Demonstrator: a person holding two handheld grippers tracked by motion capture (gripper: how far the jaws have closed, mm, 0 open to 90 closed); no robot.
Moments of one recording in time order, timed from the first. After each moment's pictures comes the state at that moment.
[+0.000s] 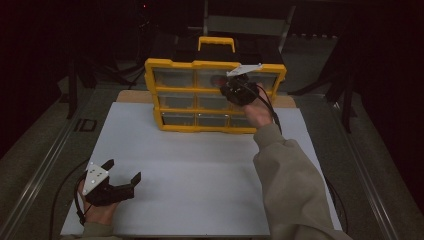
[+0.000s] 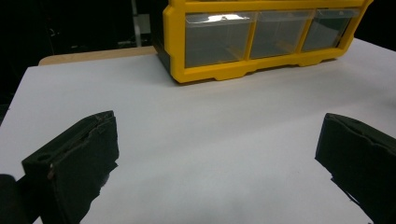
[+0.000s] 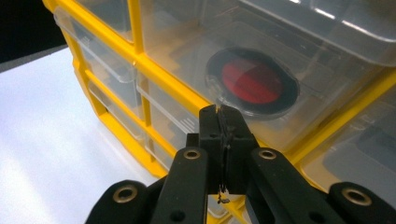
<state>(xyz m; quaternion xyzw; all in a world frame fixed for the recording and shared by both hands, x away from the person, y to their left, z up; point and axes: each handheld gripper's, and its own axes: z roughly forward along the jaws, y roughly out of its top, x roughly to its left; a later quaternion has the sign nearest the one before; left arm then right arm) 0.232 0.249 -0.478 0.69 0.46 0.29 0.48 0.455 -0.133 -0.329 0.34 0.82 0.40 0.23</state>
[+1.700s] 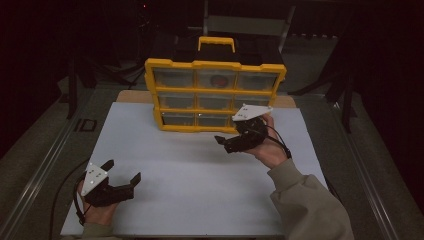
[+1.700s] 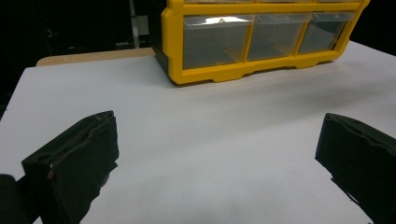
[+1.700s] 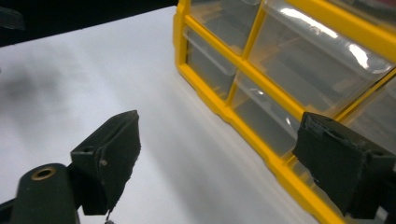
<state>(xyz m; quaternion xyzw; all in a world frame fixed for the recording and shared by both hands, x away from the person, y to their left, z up) 0.230 0.250 -0.478 0.68 0.46 0.29 0.49 0.349 -0.152 -0.360 0.27 0.85 0.42 0.19</state>
